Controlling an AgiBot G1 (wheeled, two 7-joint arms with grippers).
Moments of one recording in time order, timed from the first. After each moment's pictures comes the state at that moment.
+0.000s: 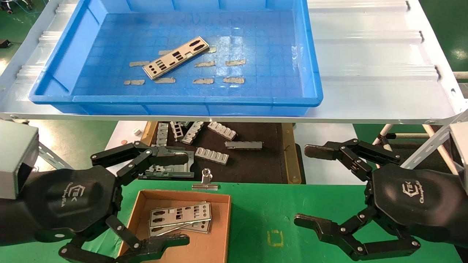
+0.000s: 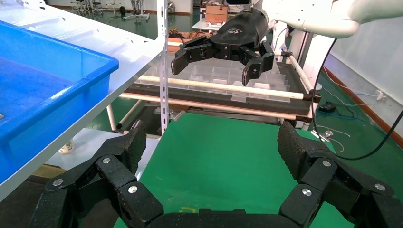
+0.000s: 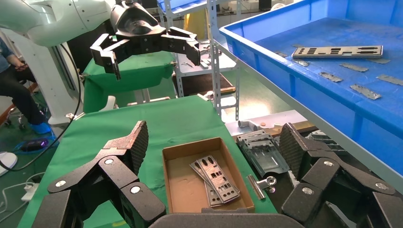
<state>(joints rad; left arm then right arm) -1.08 0.61 0.28 -1.28 0.73 1.50 -0.19 1.10 -0.54 -0.44 1.23 -0.61 -1.41 0.09</state>
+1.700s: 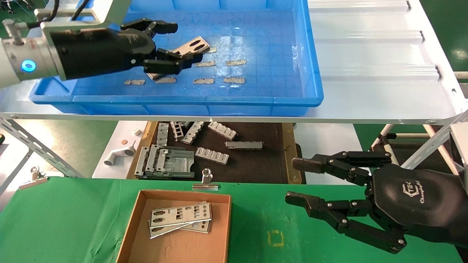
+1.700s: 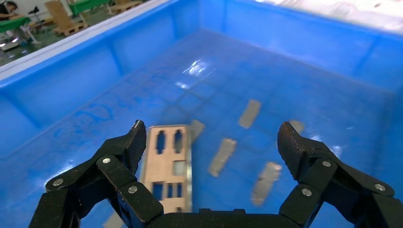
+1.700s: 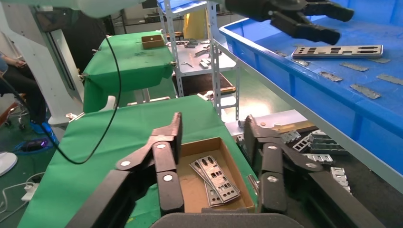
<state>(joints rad) -1.76 1.01 0.48 -0.47 1.23 1.22 0.00 1.10 -0.54 -0.44 1.23 -0.61 -1.41 0.09</state>
